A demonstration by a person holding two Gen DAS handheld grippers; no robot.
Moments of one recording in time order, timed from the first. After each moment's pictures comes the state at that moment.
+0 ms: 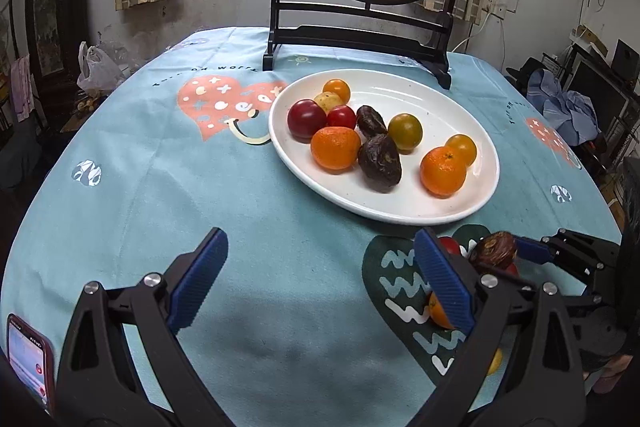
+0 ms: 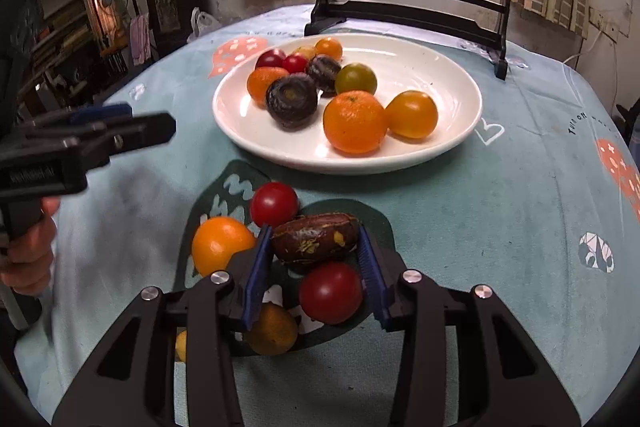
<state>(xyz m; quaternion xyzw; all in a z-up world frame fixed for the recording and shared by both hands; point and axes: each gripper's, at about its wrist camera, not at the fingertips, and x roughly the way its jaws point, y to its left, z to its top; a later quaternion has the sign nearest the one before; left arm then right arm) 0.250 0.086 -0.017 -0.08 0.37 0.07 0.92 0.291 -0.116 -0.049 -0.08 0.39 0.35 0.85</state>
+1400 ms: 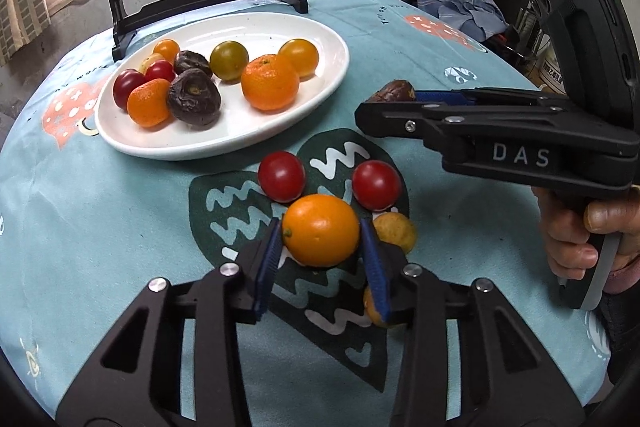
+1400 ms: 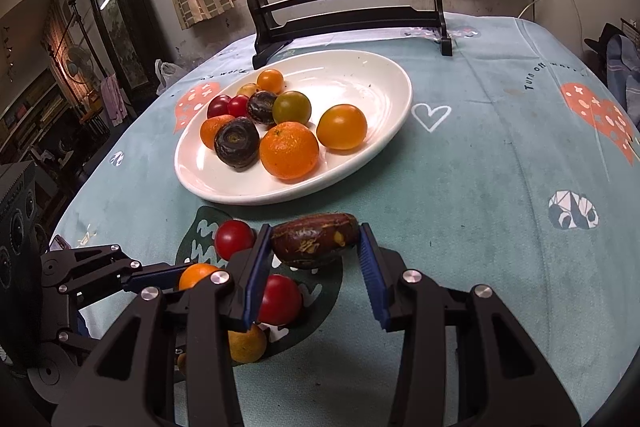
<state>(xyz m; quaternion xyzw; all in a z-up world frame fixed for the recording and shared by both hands) 0.254 -0.002 -0.052 0.02 0.43 -0.13 0.89 0.310 -0.150 -0.042 0.00 0.41 0.30 0.86</state>
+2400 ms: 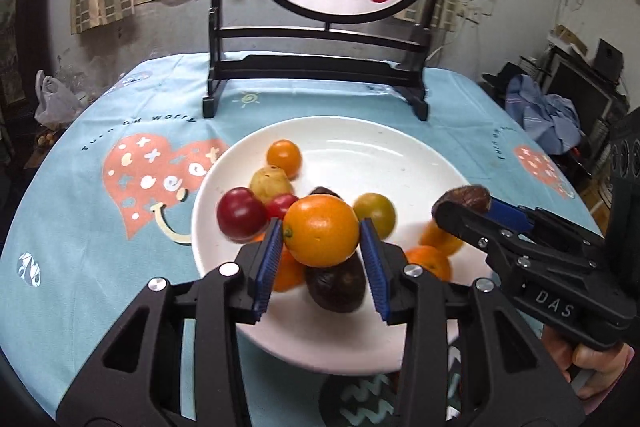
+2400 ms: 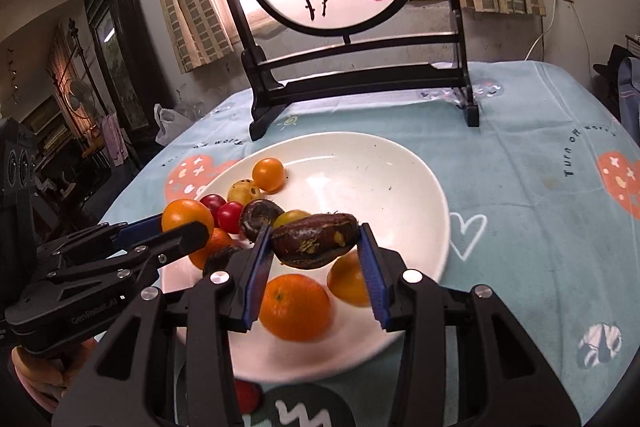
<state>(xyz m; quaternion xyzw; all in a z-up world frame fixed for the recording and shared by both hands) 0.351 0.074 -0.003 -0.07 0.35 0.02 0.93 0.394 -0.101 -0.022 0.04 0.35 0.30 0.89</state>
